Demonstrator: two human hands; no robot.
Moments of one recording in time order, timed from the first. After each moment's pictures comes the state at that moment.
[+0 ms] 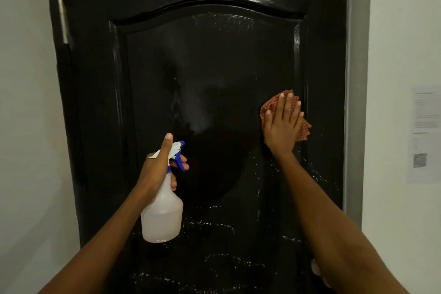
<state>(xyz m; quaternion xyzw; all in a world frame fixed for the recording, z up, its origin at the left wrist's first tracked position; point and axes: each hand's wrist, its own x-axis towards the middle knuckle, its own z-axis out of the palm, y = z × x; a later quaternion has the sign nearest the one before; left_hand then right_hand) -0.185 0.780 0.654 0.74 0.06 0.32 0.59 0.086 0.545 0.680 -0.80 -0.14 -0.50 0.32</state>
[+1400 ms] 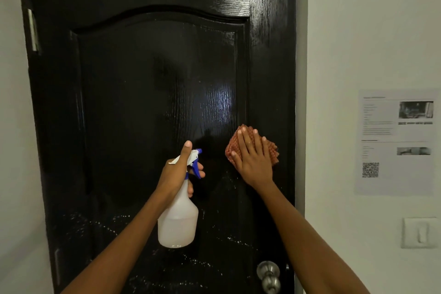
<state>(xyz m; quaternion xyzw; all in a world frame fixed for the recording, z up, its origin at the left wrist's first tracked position) -0.104 0.564 0.633 0.74 0.11 0.31 0.59 0.137 0.427 0.598 -0.81 -0.33 -0.47 0.13</state>
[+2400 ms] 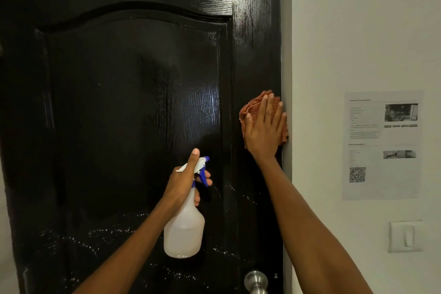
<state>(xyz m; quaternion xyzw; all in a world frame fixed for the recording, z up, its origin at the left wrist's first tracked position) -0.047 0.532 0.628 0.75 0.07 0.28 0.60 0.170 0.391 0.687 -0.78 -0.17 -0.49 0.34</state>
